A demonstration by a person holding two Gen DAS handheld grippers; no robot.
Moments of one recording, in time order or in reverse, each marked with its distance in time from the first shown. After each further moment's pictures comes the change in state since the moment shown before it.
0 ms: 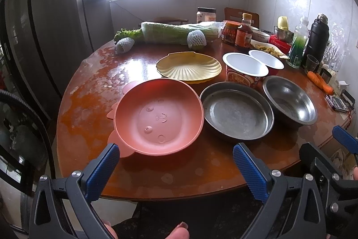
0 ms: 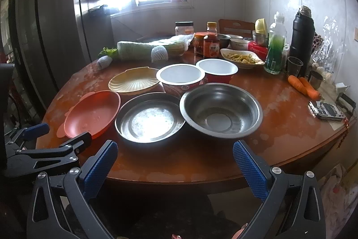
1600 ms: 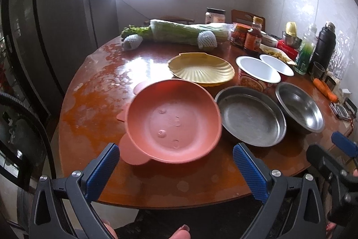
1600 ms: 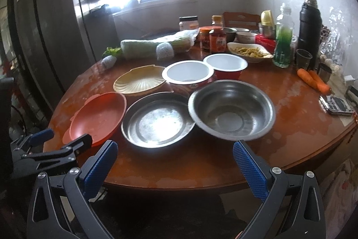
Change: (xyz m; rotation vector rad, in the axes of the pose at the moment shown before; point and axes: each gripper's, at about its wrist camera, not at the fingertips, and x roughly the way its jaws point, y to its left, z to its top) left arm 0.011 0.026 0.007 -0.047 -0.001 0.011; right arm 0.016 0.004 0.010 0.037 0.044 0.062
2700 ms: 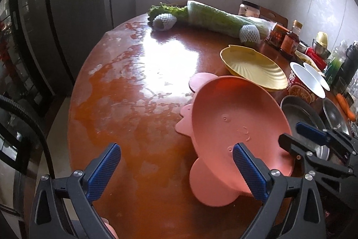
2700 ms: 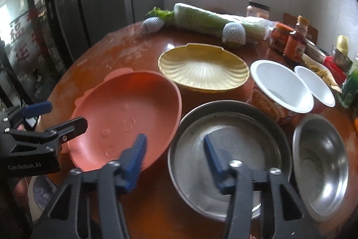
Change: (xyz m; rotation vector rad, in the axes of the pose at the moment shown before) left arm 0.065 0.079 0.015 -0.093 0.096 0.027; right arm 0.123 0.087 0.028 -0.296 0.154 0.159
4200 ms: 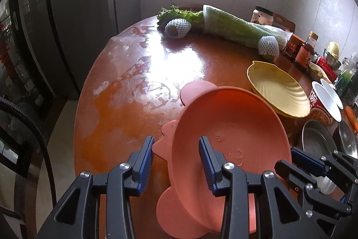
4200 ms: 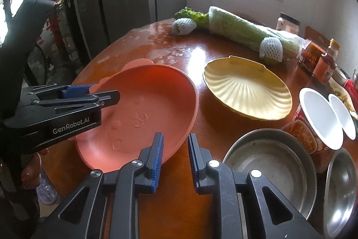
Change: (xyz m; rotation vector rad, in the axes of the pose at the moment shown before) left arm 0.030 0.032 0.042 -0.014 -0.008 0.020; right arm 0.027 0.046 0.031 -0.091 0.004 0.073
